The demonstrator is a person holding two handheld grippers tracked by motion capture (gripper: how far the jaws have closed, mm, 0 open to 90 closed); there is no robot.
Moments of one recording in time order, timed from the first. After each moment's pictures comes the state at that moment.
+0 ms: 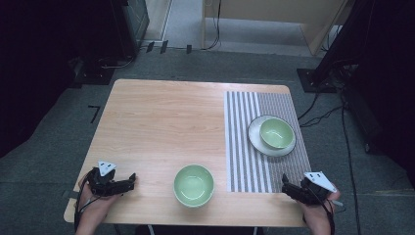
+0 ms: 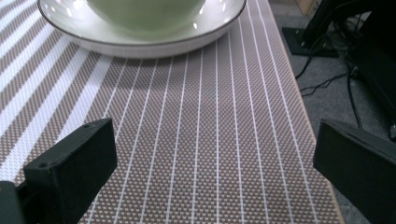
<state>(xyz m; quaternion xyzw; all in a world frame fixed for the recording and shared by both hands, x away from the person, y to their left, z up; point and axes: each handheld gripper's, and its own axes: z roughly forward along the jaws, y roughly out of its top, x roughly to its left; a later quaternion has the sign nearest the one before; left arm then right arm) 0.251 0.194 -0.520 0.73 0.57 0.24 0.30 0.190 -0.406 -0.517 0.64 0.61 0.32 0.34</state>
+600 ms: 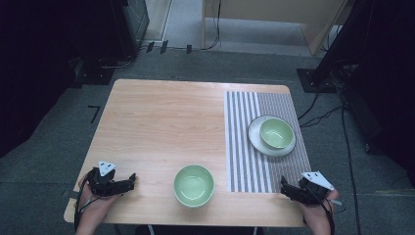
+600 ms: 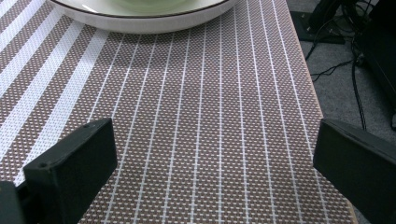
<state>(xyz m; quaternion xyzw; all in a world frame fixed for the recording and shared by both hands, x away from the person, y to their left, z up) 0.251 0.194 -0.520 0.73 0.57 0.24 0.30 0.193 -0.407 -0.523 0.64 0.63 0.29 0.32</state>
